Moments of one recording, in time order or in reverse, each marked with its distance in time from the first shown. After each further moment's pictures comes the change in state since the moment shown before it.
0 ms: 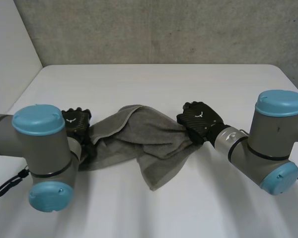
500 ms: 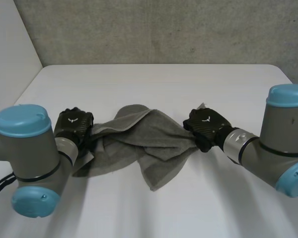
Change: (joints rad) left arm 0.034 0.082 -0.080 0.001 0.138 0.048; right arm -0.032 -0.057 0.021 0.147 -0.006 -0.004; left_hand 1.043 1.070 0.000 0.000 1.099; right_hand 0.000 0.000 0.000 0.000 0.000
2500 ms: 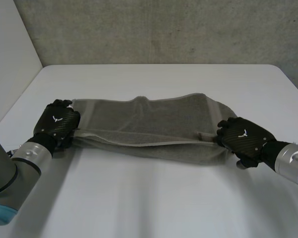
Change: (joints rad) left arm 0.299 0.140 -0.315 0.337 0.473 0.307; right arm -0.354 -0.265 0.340 0.092 -0.329 -0.502; left_hand 0.002 0.021 0.000 0.000 0.014; right_hand -0.643 -0.626 0.000 0.000 -0.694
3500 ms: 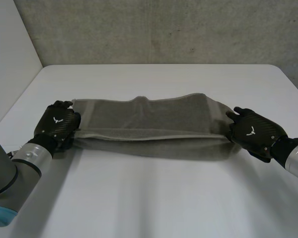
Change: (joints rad) left arm -0.002 0.002 -0.008 0.000 0.001 0.000; right arm -0.102 -0.038 0.080 -0.174 -0.123 -0.363; left_hand 0.000 0.003 0.000 0.000 0.004; right_hand 0.426 0.407 0.000 0.000 0.456
